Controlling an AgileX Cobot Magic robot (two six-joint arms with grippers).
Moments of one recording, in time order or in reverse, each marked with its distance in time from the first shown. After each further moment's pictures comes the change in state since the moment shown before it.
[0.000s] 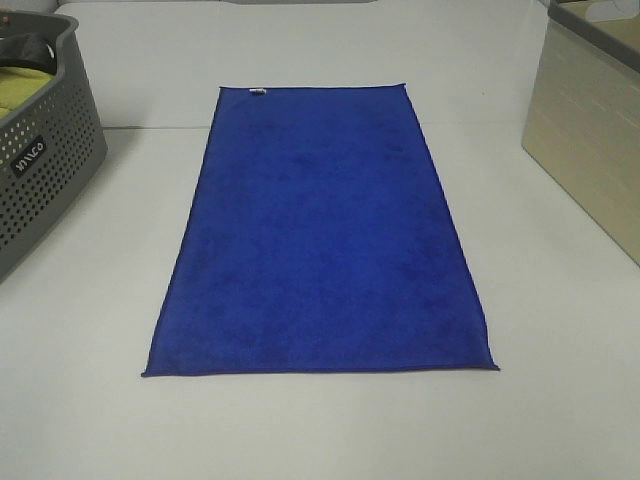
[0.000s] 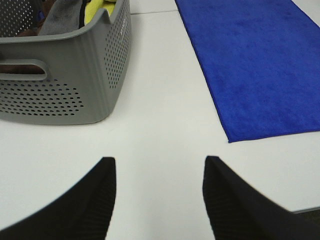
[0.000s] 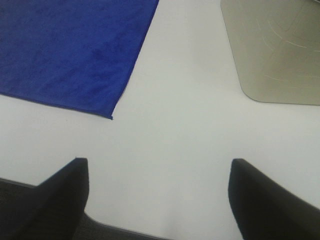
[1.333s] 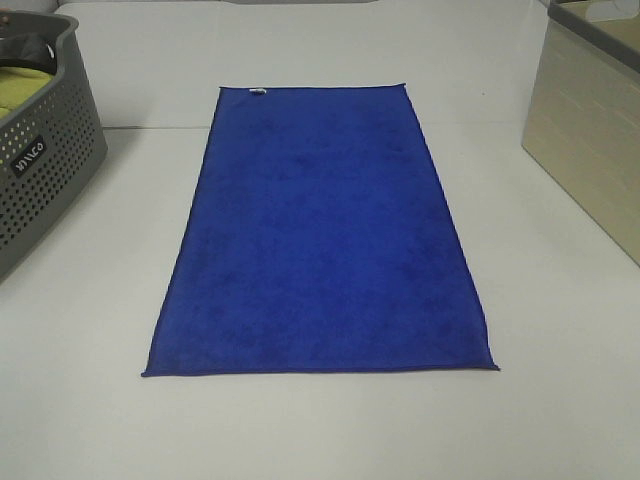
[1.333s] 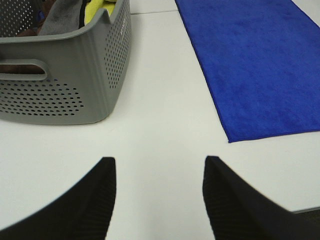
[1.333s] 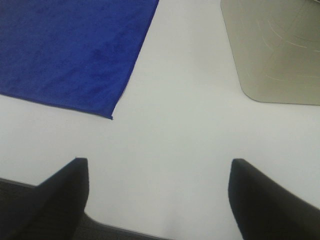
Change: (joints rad) left arm 0.000 0.000 0.000 0.000 0.000 0.000; right arm 0.000 0.000 0.000 0.000 0.000 0.000
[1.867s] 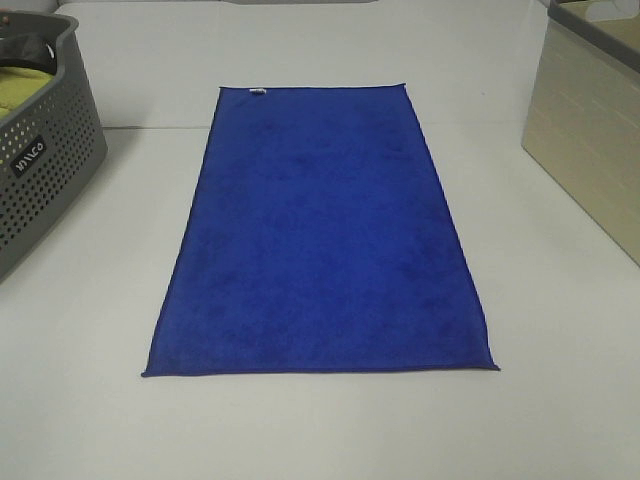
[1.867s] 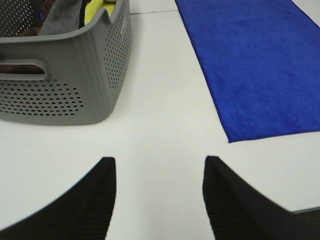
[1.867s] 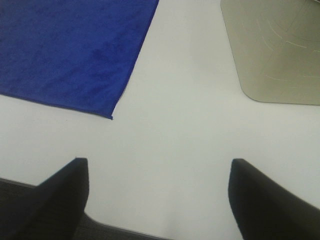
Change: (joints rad) left arm 0.000 0.000 0.000 0.000 0.000 0.000; right arm 0.000 0.000 0.000 0.000 0.000 0.000
